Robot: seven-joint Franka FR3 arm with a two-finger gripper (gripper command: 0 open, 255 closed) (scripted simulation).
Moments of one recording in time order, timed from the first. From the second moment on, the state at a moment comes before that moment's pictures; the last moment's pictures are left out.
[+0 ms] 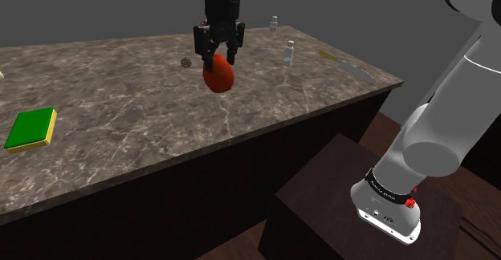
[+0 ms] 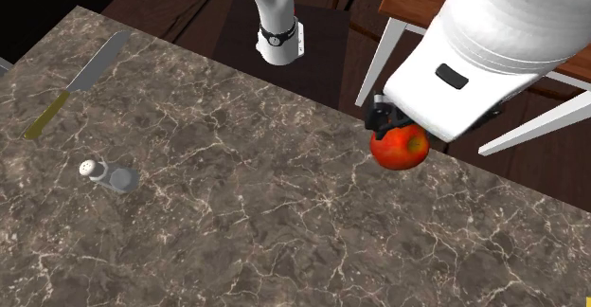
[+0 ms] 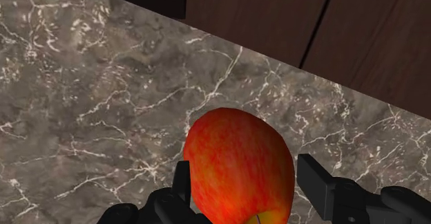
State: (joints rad) arm 0.11 0.00 0.45 -1.69 0.06 1.71 0.42
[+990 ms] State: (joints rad) arm 0.11 0.04 0.45 -1.45 0.05 1.51 0.43
